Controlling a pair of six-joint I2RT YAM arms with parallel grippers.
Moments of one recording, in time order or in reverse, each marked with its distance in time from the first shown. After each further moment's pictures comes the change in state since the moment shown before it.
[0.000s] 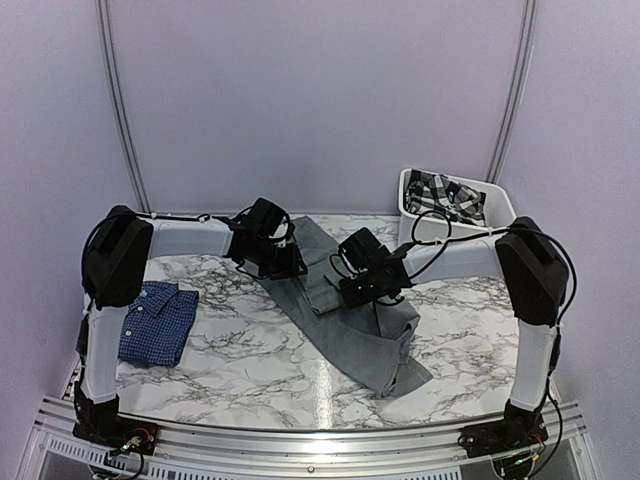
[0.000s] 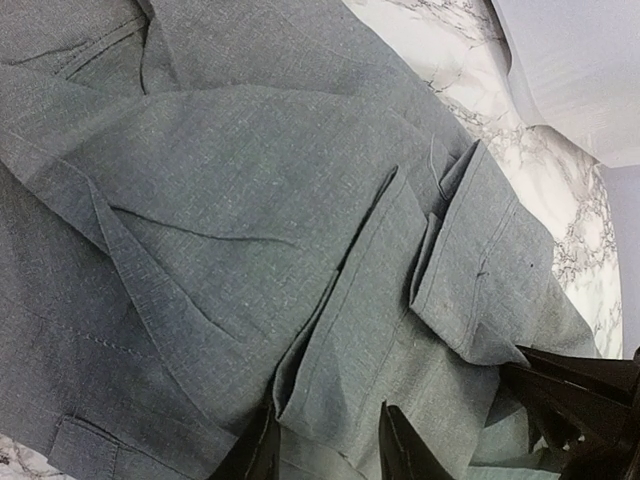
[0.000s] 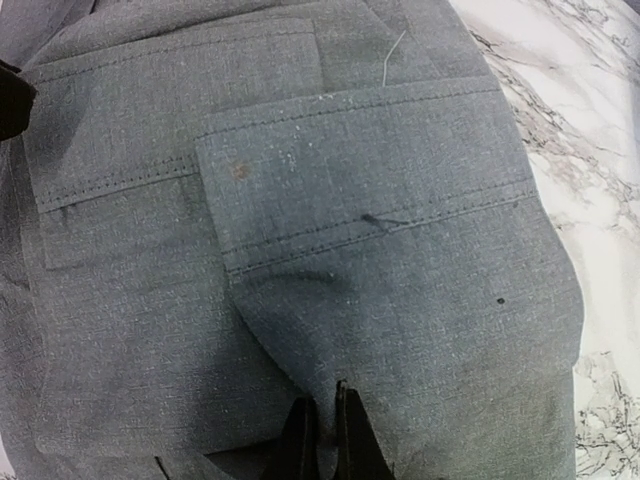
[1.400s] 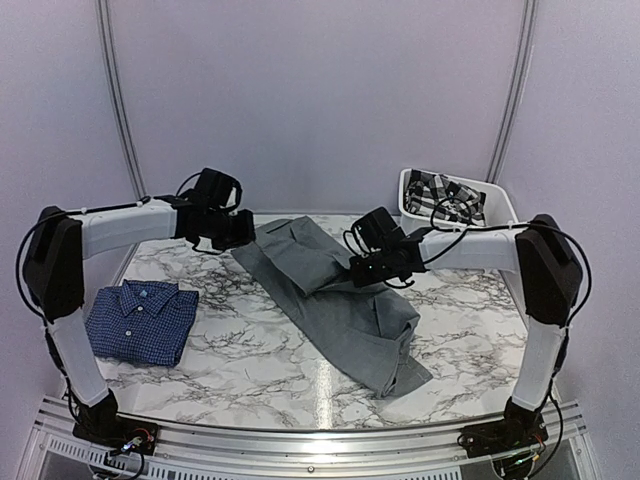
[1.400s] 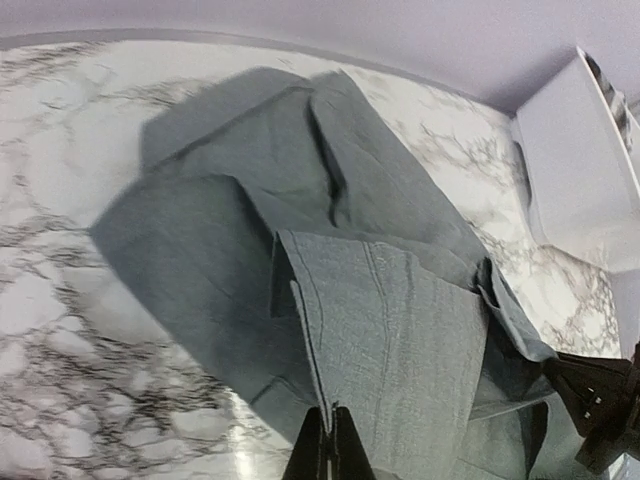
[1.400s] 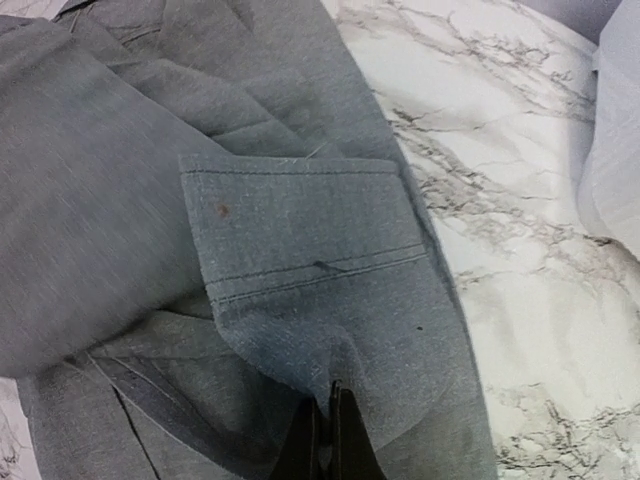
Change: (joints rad) left arm 0.114 -0.323 -0.184 -0.011 -0.197 0.007; right arm -0.070 -0.064 0.023 0.015 -0.007 -0.004
